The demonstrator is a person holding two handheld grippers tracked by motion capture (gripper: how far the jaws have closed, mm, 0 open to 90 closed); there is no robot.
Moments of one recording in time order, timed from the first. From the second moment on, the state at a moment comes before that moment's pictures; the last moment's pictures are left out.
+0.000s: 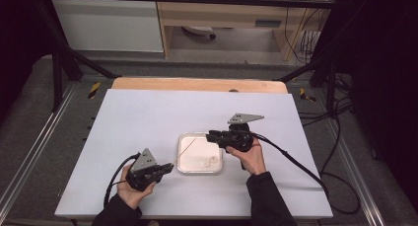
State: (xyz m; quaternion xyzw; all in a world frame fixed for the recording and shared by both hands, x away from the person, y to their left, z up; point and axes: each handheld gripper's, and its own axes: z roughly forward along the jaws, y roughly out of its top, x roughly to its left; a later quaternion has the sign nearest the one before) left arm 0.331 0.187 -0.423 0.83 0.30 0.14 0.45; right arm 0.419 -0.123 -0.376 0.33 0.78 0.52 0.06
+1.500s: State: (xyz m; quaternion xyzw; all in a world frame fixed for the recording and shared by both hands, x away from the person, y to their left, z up) left arm 0.323 0.176 -0.424 0.84 0.25 0.17 0.46; right arm 0.411 -0.116 -0.373 0.31 0.73 0.61 -0.08
